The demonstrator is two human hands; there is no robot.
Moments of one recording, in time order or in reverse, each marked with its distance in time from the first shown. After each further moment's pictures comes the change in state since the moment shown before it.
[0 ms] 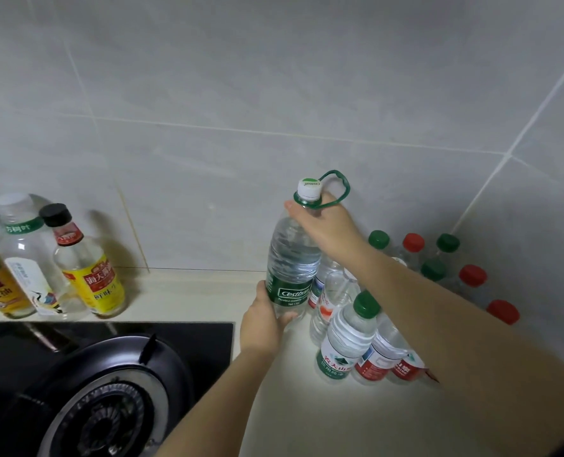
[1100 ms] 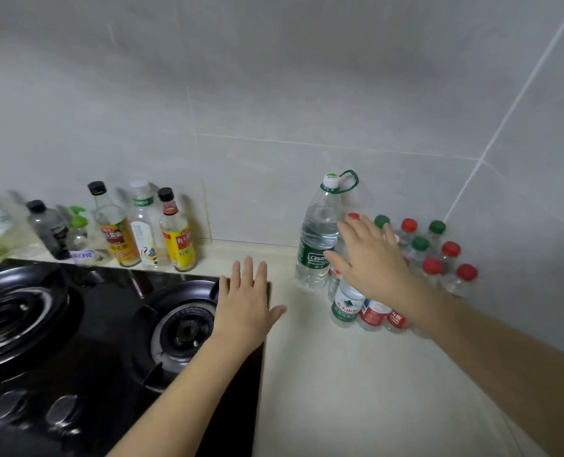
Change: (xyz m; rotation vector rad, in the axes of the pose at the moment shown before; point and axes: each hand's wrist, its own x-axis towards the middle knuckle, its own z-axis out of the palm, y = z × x) left_hand -0.166 0.030 -0.146 0.808 0.016 0.172; right_hand -0.152 -0.037 -0.037 -1.104 -0.140 -0.208
